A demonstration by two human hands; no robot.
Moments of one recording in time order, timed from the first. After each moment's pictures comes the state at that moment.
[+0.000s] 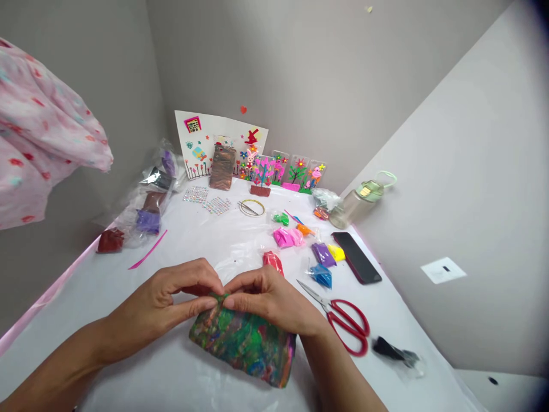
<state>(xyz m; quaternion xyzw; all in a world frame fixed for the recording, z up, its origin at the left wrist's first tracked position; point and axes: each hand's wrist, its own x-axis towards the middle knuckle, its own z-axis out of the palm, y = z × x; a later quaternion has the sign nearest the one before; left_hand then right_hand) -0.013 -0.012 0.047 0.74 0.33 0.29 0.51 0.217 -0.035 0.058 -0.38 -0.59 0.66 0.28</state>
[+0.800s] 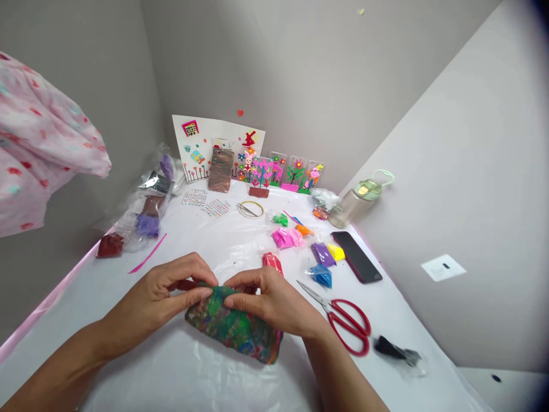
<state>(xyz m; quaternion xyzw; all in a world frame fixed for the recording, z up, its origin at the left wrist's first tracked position) -0.019 -0.005 0.038 0.74 0.36 0.28 0.48 0.219 -0.035 0.065 -0.44 -0.65 0.57 0.24</state>
